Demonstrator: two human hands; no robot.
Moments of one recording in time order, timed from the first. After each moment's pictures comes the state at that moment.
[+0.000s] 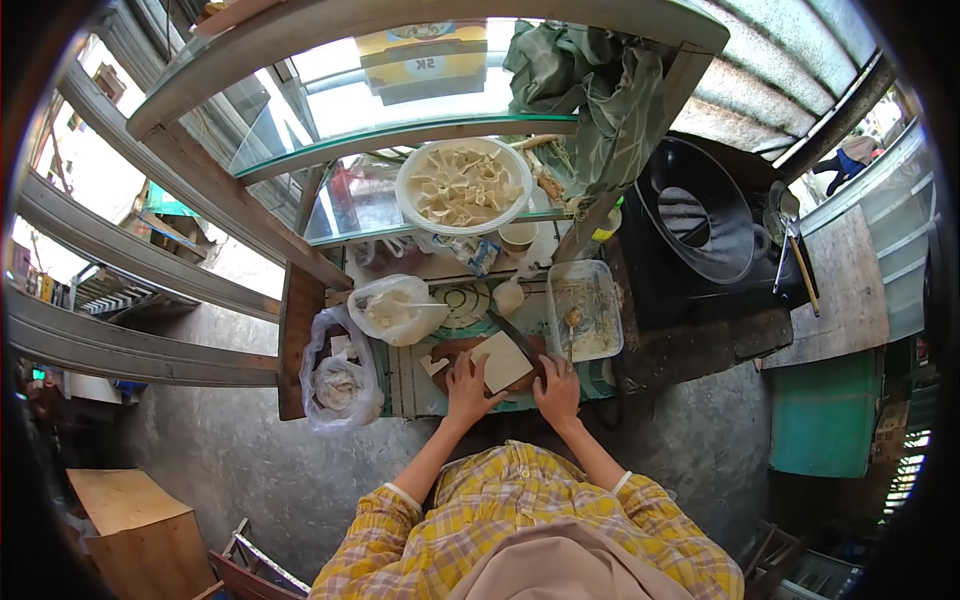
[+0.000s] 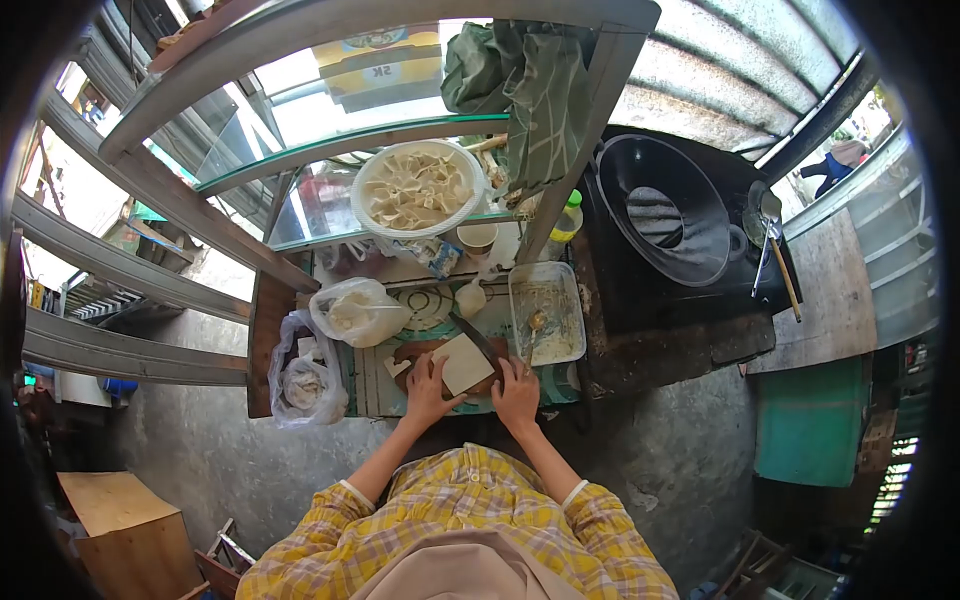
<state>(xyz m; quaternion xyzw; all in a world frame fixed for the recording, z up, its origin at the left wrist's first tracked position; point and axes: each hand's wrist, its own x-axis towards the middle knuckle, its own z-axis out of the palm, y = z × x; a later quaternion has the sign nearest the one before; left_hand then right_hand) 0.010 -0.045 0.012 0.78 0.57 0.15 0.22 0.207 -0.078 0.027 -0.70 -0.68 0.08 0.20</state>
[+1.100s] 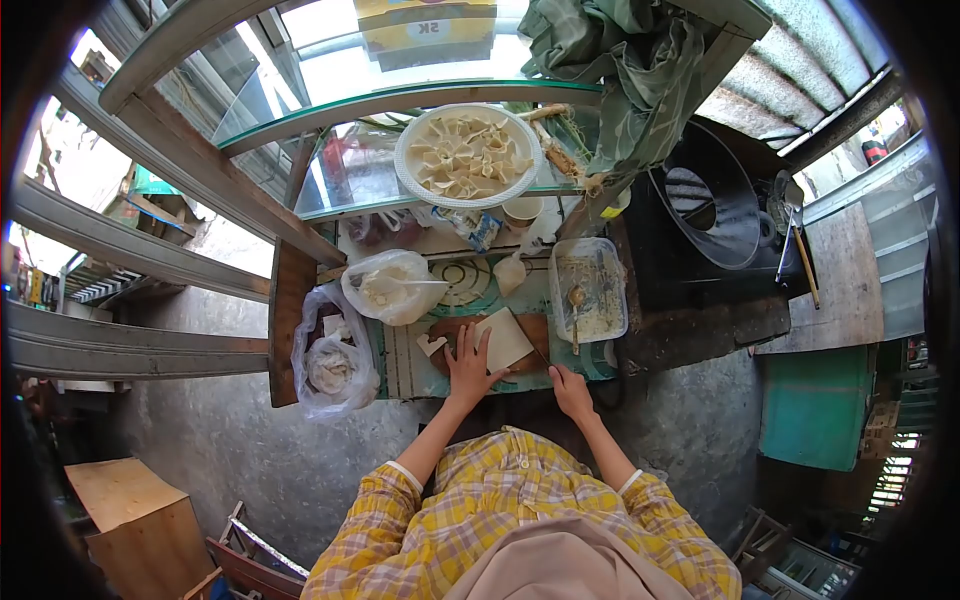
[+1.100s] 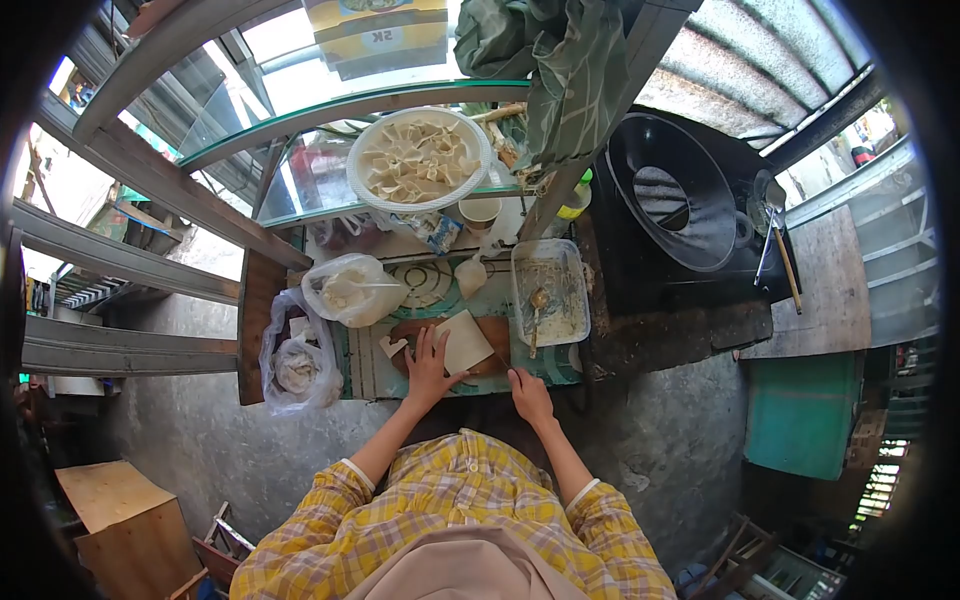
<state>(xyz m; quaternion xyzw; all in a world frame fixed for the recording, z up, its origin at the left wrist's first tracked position) 0.016 -0.045 -0.008 0.79 0.58 0.10 0.18 0.230 -0.109 0.008 -0.74 -0.54 0.35 0.20</state>
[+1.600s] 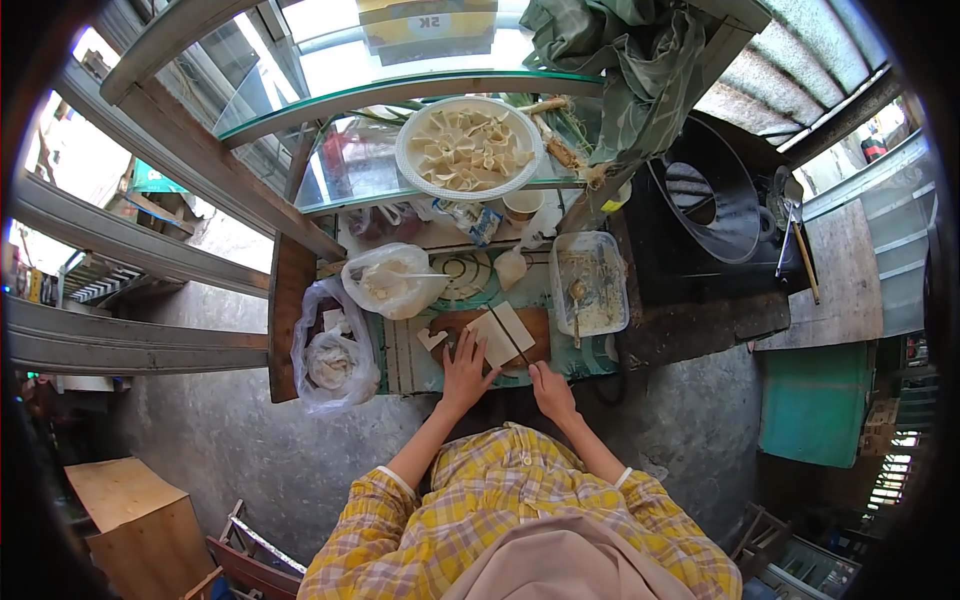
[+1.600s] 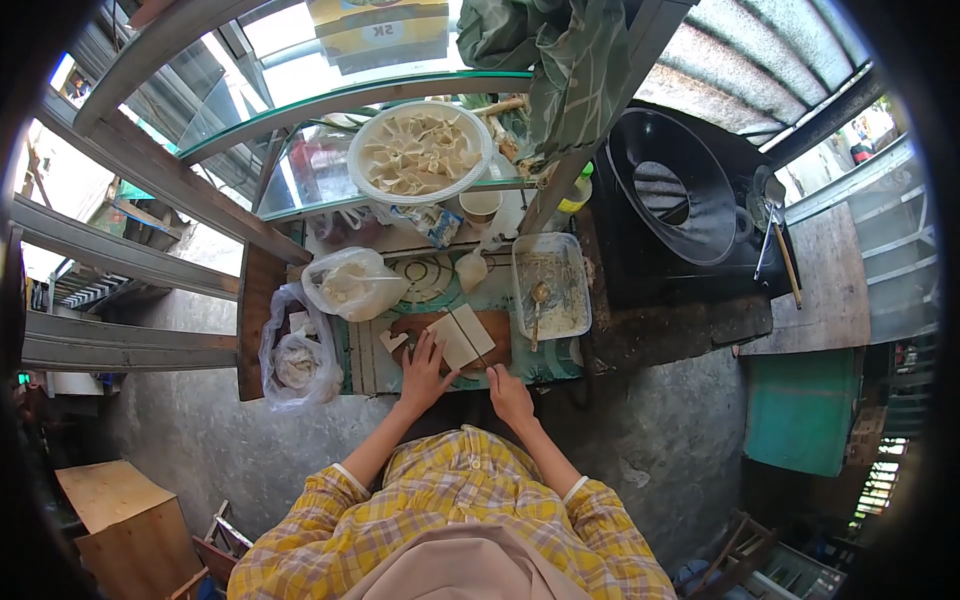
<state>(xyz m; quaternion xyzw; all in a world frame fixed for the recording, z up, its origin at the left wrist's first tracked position) -0.002 -0.058 -0.003 0.82 0.53 0.12 0.18 0.187 -0.109 0.022 -0.74 -0.54 0.38 0.16</state>
